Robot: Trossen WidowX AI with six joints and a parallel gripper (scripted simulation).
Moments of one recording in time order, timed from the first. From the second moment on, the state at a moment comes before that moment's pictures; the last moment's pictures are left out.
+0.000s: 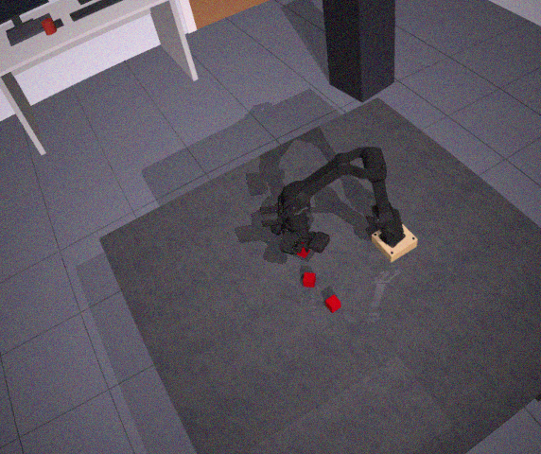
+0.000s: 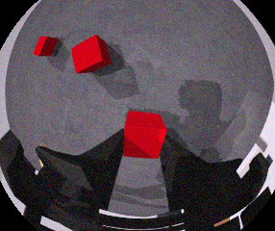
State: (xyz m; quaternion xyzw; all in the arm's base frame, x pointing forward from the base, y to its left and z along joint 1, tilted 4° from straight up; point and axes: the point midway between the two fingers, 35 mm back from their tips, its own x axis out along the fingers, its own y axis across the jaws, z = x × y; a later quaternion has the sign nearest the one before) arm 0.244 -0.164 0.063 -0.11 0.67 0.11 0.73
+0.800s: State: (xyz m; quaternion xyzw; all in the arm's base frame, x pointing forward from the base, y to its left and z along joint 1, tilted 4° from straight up) arm 0.235 -0.163 0.137 -0.11 0.67 0.10 0.73
